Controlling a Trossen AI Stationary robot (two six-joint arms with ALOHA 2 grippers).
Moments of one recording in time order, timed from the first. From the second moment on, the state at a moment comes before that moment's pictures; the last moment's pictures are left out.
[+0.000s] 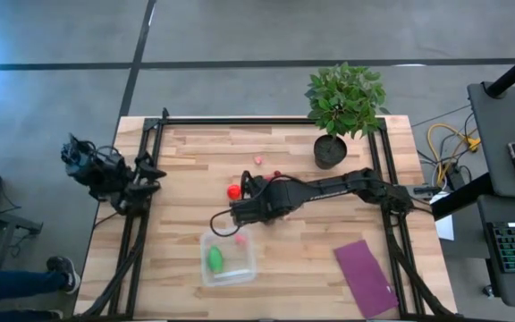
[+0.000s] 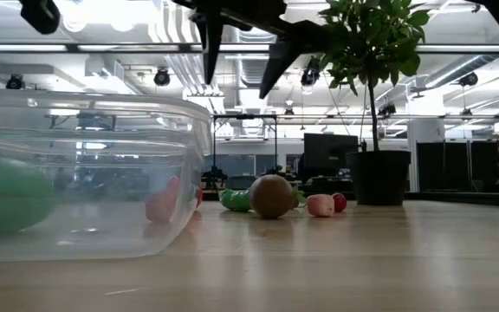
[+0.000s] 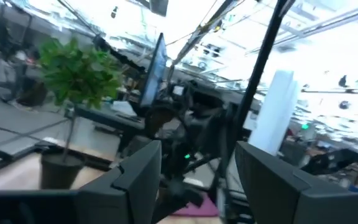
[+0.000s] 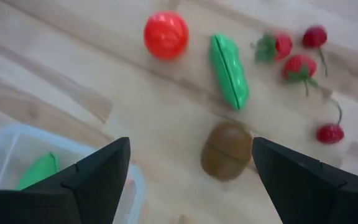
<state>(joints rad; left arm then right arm) -0.68 0.08 0.41 -0.04 -0.63 -0.16 0.20 2.25 2.27 -1.34 0.35 1.27</state>
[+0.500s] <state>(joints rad) -0.68 0.03 0.24 -0.05 -0.71 -0.24 0.05 2.25 2.26 -1.35 0.30 1.10</state>
